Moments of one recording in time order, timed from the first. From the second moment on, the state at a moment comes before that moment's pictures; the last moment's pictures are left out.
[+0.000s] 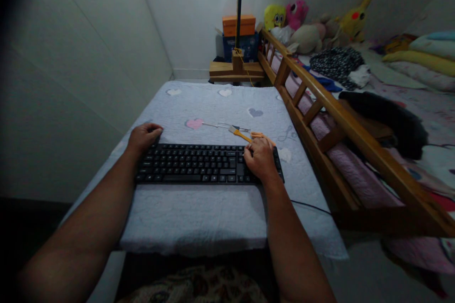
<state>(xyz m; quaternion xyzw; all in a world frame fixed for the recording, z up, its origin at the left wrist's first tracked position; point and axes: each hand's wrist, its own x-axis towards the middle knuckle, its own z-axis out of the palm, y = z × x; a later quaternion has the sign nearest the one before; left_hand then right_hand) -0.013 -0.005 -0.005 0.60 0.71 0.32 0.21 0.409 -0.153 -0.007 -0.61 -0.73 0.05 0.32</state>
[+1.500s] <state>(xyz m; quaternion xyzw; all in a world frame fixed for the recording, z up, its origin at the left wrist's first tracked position) -0.019 -0.001 -0.013 0.60 0.70 0.31 0.21 0.399 -0.156 -0.004 -0.59 -0.74 0.06 0.32</state>
